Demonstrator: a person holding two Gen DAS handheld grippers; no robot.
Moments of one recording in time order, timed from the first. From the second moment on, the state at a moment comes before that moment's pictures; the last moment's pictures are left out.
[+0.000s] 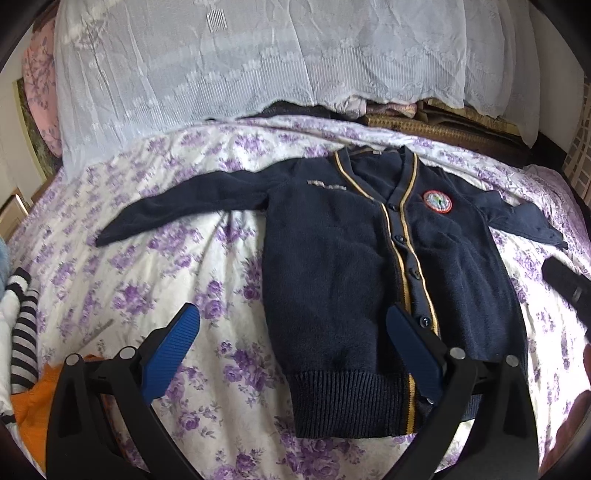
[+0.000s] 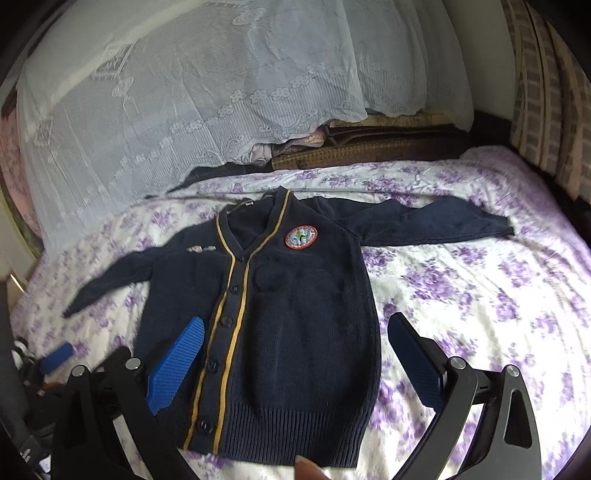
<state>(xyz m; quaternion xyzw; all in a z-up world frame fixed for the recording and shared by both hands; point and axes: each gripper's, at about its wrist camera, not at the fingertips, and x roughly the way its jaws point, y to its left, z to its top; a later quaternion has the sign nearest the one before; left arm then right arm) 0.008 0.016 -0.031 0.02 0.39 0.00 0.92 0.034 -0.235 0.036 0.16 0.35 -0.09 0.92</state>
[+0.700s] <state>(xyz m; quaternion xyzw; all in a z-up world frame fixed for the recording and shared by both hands) 0.146 -0.085 -0.031 0.08 0.48 0.00 0.88 0.037 -0.481 -0.086 0.60 0.25 -0.12 0.75</state>
